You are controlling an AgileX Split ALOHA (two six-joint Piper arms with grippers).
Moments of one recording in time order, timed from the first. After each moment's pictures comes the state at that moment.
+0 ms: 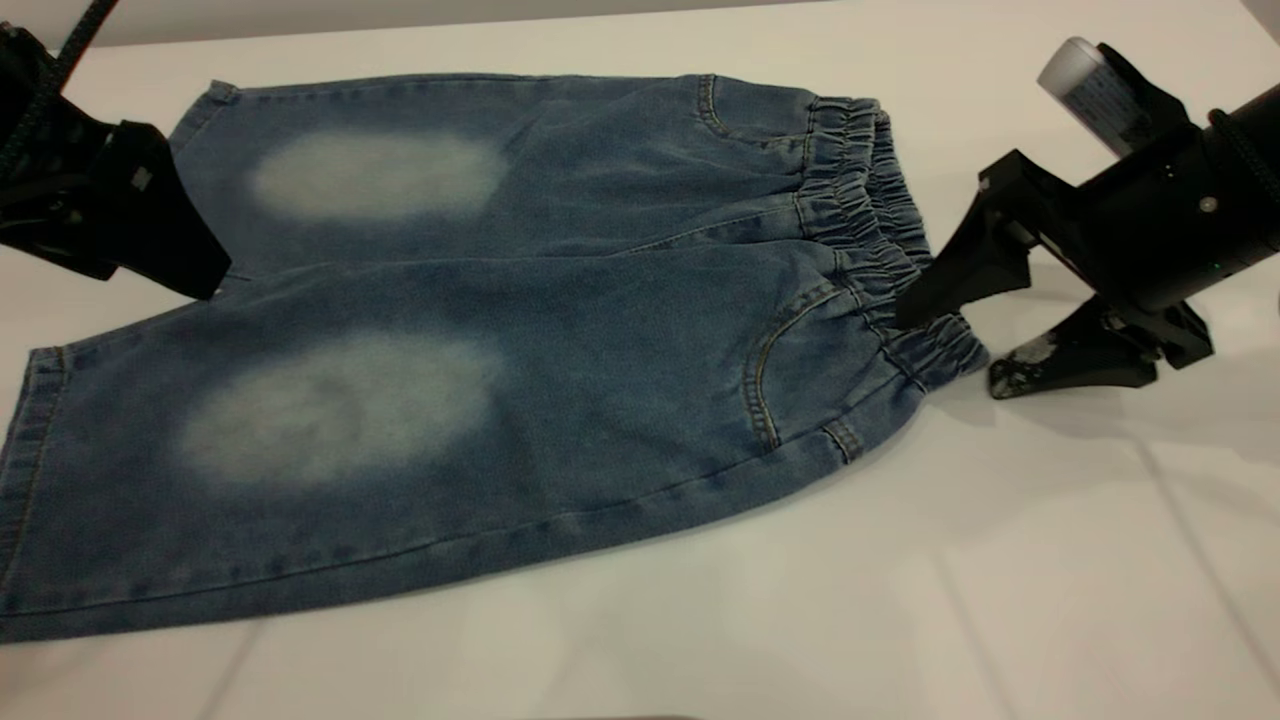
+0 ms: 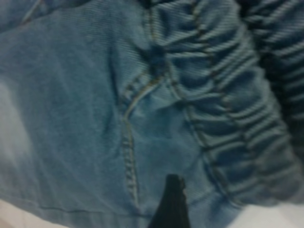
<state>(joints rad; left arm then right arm) -0.10 1.60 -0.74 -0.47 0.38 0.66 0.05 2.17 -0.84 1.54 0.66 -1.19</state>
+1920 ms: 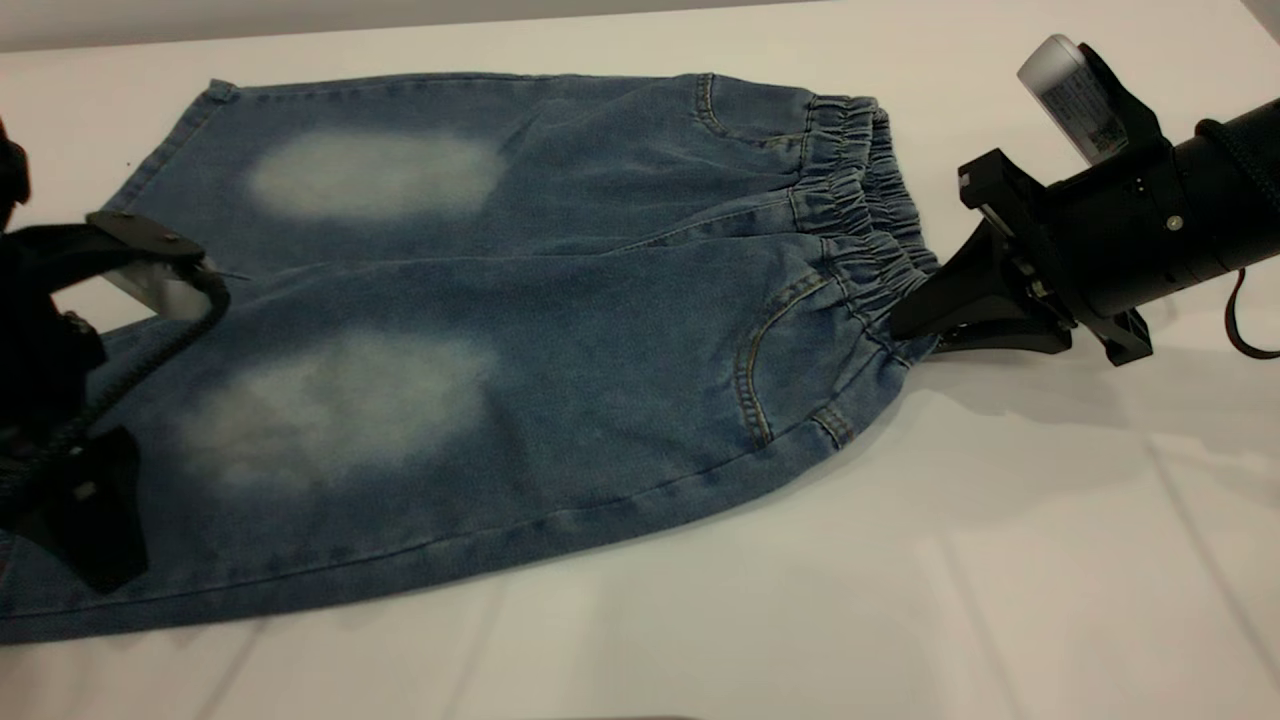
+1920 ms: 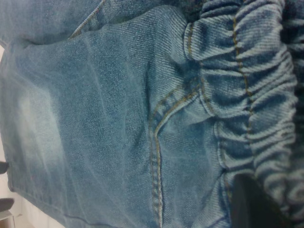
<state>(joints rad) -0.10 1.92 -0.75 -0.09 0.56 0.66 0.04 2.24 -0.86 1.74 0.78 -1.44</state>
